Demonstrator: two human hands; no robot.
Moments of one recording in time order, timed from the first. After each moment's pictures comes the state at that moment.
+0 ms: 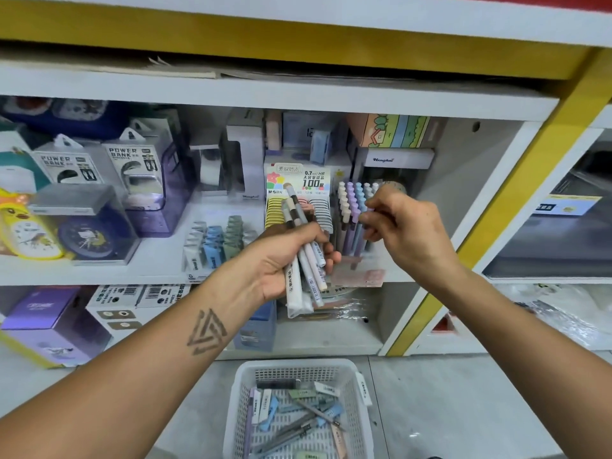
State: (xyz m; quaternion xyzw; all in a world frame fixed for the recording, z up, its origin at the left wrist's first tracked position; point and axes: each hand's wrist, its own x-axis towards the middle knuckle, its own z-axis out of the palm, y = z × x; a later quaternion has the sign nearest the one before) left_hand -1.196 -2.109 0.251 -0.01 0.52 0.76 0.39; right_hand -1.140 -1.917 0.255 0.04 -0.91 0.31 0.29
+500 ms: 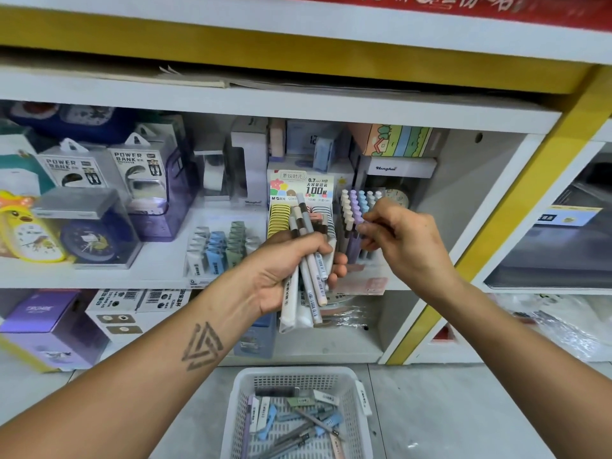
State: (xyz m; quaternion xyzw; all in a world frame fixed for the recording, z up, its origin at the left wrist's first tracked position) left_hand -1.193 -2.116 0.250 0.03 0.51 0.76 0.40; right_hand -1.144 -1.921 0.251 0.05 -0.90 0.35 0.28
